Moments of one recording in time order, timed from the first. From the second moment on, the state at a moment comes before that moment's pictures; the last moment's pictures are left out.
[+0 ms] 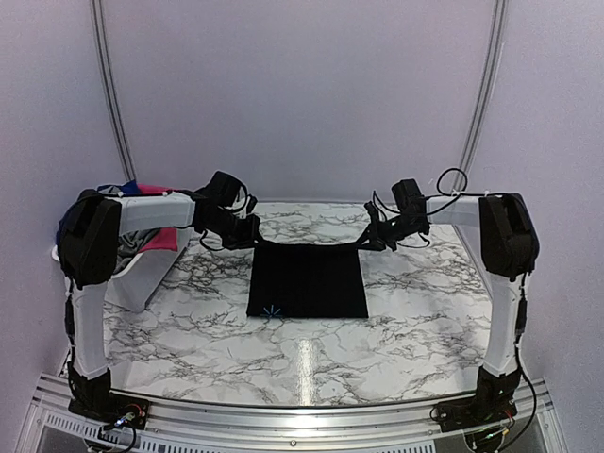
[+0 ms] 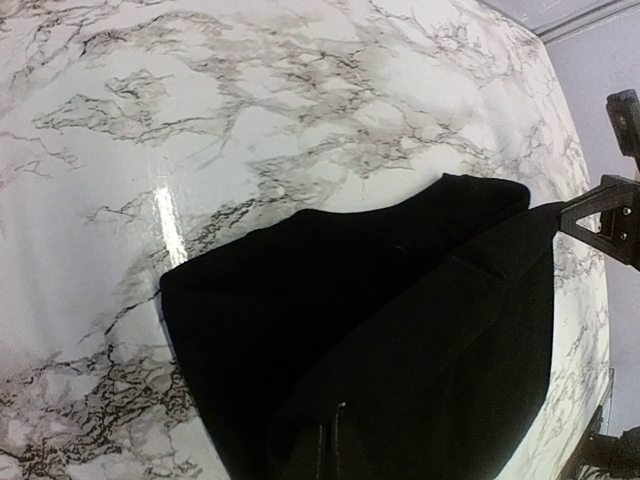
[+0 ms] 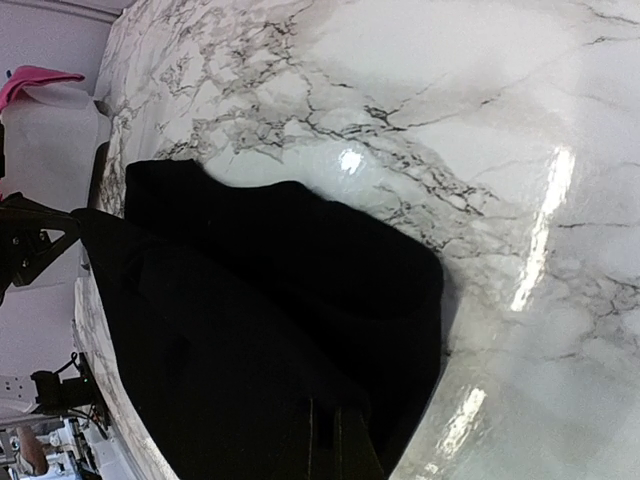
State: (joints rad) left arm -0.51 2.08 1.59 -0.39 0.33 -0.47; right arm 0.25 2.12 1.56 -0.44 -0.70 0.30
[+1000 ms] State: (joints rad) left arm -0.61 2.11 1.50 -0.14 0.52 -0.47; right arm 0.36 2.16 1.54 -0.26 -0.95 0.32
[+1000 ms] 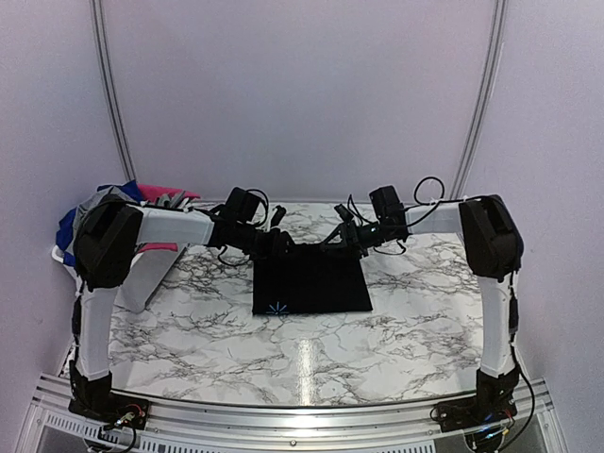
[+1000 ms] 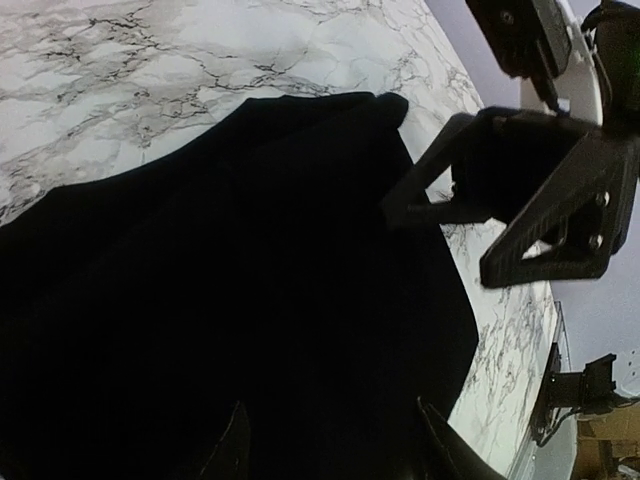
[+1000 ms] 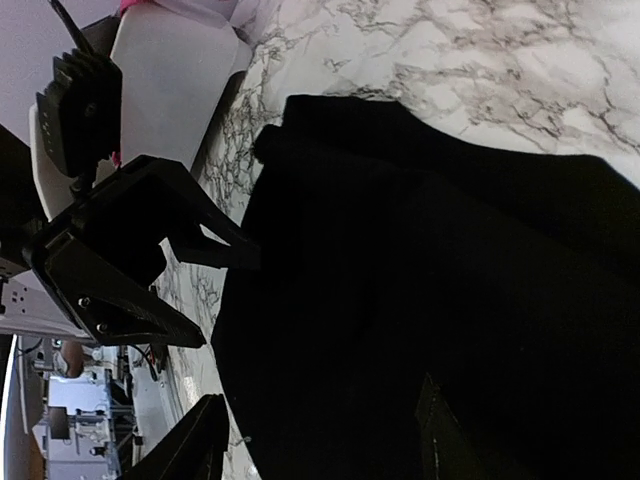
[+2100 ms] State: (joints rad) left arm -0.55 2.04 1.11 0.20 0.48 -0.61; right arm 0.27 2.02 0.95 0.22 -1.05 0.48
